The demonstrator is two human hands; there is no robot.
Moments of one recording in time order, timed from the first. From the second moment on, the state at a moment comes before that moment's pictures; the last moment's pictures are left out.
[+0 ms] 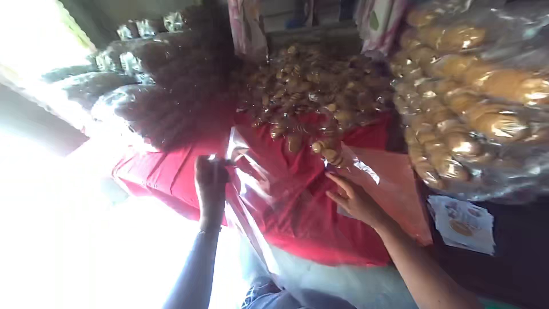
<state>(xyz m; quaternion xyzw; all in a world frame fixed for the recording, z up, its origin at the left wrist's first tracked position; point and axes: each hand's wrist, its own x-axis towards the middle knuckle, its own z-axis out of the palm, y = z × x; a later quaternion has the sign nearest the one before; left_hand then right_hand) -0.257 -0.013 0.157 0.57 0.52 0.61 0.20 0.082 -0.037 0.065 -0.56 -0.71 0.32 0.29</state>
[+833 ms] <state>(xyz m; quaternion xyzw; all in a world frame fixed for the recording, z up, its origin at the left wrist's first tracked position) -0.299 0.104 0.002 0.75 0.42 0.36 0.37 -0.184 0.084 0.010 -0.55 -0.26 0.50 0.62</state>
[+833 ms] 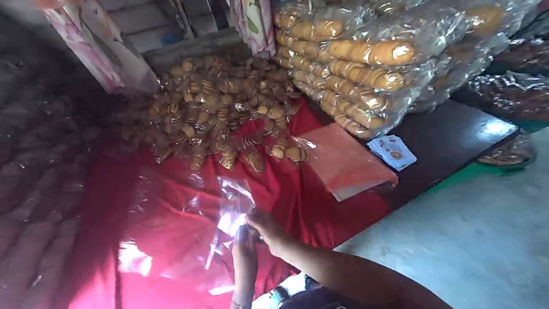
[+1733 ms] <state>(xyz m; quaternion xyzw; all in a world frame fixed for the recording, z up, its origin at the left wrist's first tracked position) -0.064 0.345 -0.042 0.95 0.30 0.06 0.09 -0.054 0.057 -0.074 -0.57 -0.72 0.08 0.38</state>
